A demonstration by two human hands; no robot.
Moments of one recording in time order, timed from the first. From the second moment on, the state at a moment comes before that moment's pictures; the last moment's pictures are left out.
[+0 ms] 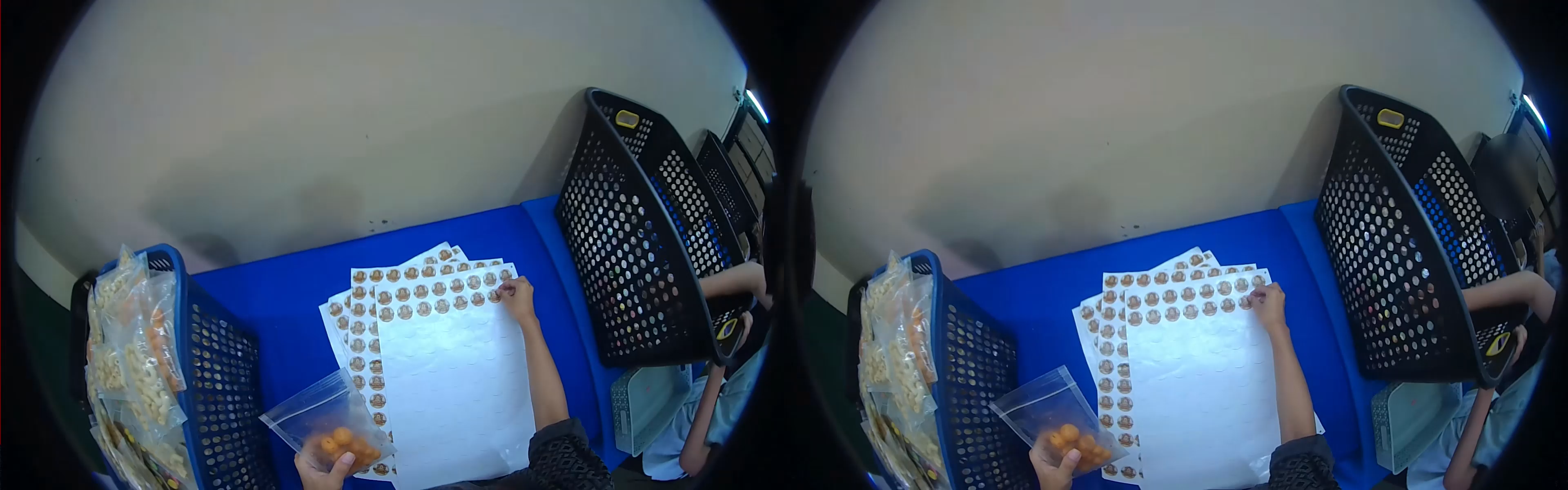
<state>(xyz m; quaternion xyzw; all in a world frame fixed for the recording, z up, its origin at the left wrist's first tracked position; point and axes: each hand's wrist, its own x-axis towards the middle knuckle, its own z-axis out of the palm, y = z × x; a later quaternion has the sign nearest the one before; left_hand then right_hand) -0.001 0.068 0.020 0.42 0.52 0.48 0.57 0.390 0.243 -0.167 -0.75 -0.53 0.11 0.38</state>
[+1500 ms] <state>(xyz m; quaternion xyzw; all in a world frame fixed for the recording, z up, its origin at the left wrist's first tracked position) 0.023 0.029 0.038 0.48 0.43 0.50 0.58 0.241 0.078 0.093 -0.52 -0.71 0.26 0.39</state>
